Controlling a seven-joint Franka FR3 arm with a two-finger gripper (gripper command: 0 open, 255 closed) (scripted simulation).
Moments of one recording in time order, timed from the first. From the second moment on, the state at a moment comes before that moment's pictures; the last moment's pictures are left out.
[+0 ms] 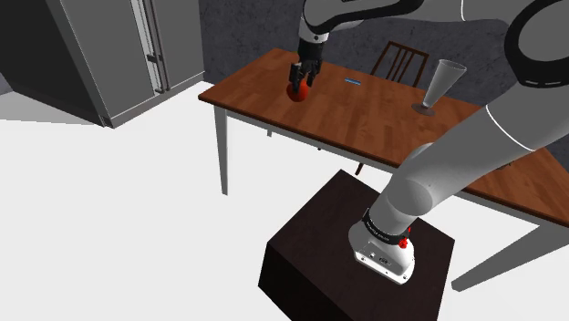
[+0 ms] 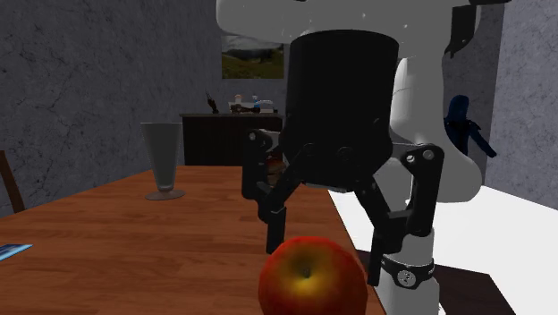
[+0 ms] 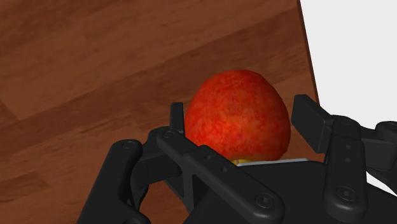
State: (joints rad) arm -0.06 -0.31 -0.12 -2.22 -0.11 1.94 -0.12
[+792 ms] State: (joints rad) arm -0.06 -0.32 -0.11 -2.06 -0.10 1.78 -0.13
